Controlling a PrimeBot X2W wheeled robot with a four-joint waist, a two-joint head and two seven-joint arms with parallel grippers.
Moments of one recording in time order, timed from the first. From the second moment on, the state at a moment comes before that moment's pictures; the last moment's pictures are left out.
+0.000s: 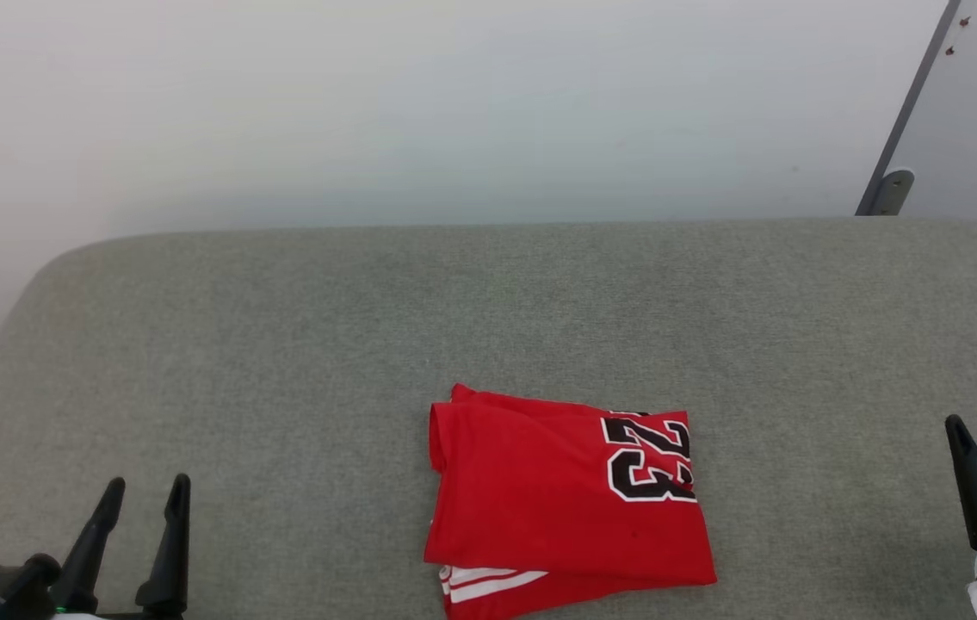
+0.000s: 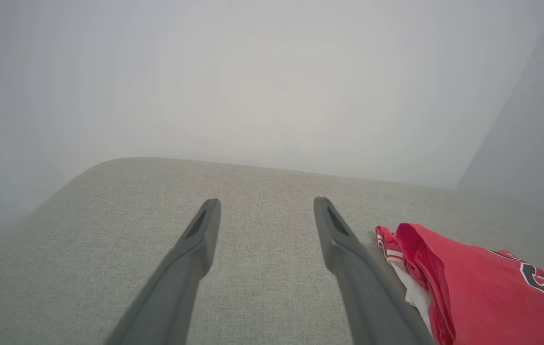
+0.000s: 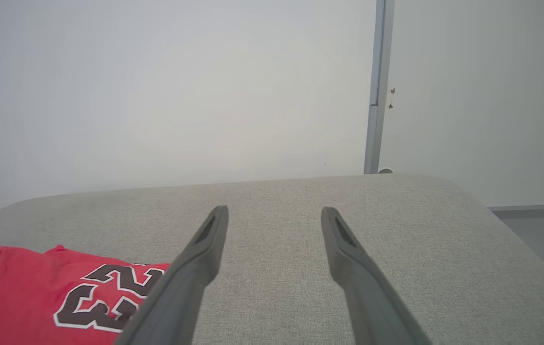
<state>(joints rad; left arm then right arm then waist) 0.08 0.39 -0.01 0.13 -0.55 -0.12 -0.26 -0.03 -0.45 0.05 0.17 0.60 0.13 -0.17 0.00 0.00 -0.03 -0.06</state>
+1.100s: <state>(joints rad) 0.07 0.36 -0.04 0.11 -0.57 -0.10 -0.24 -0.23 -0.41 0.28 0.39 0.70 0.13 0.29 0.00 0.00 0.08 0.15</state>
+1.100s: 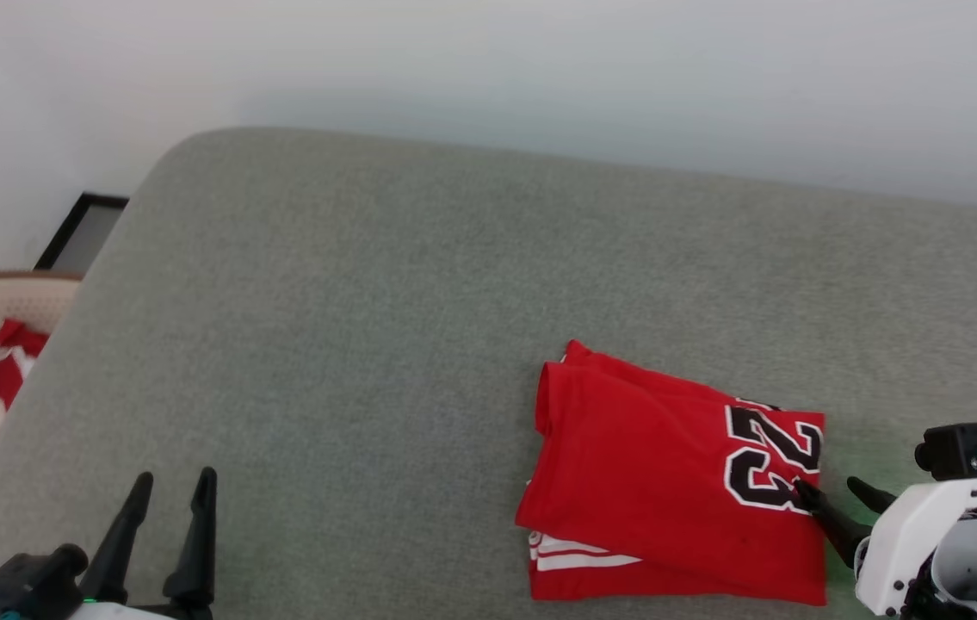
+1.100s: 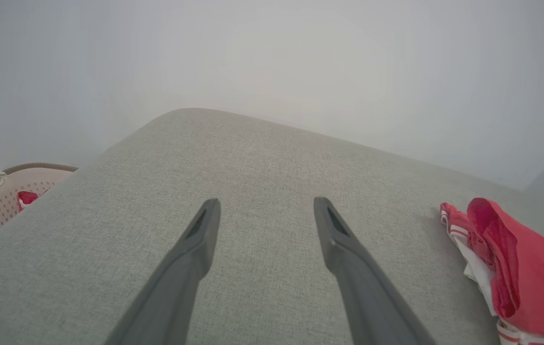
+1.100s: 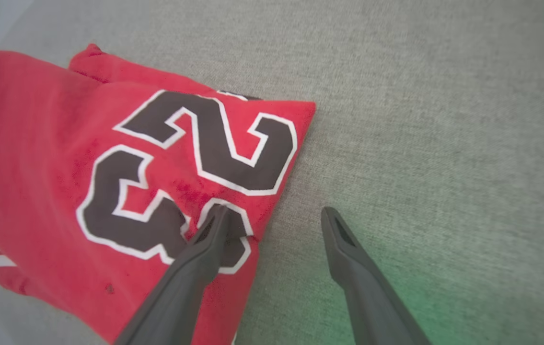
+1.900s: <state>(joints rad) 0.00 0.34 -0.08 0.16 -0.57 -0.11 -0.26 -0.34 -0.44 0.31 0.37 0.71 0.13 0.62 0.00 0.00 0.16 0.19</state>
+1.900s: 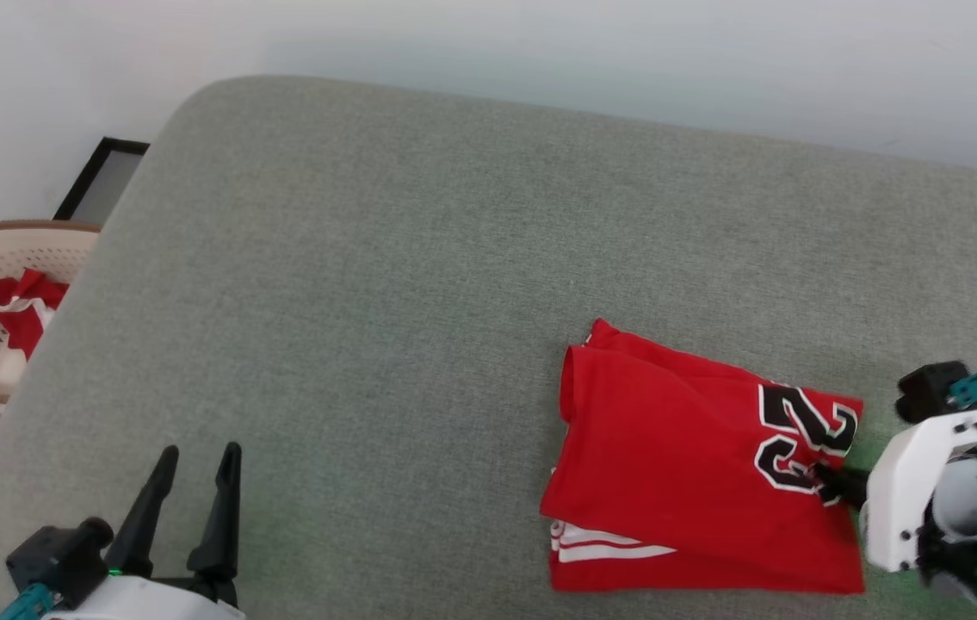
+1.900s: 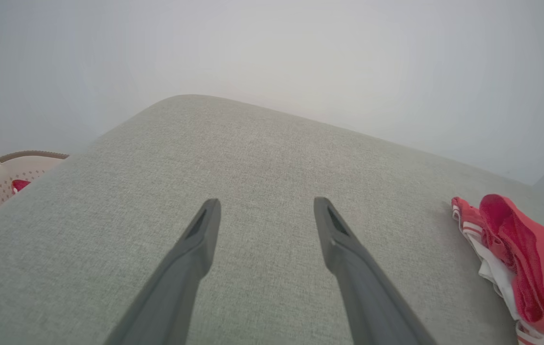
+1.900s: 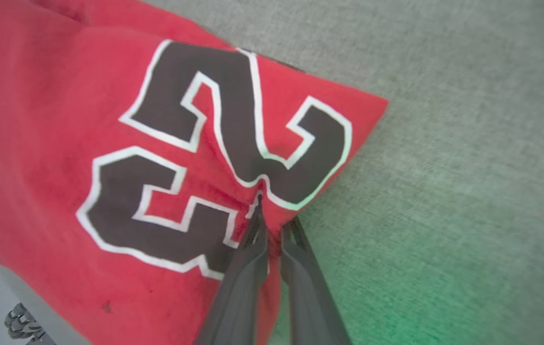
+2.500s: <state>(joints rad) -0.18 0.39 -0.16 0.14 -0.53 -0.12 -0.26 -0.45 -0.59 0.22 0.26 0.61 0.13 0.70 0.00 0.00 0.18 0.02</state>
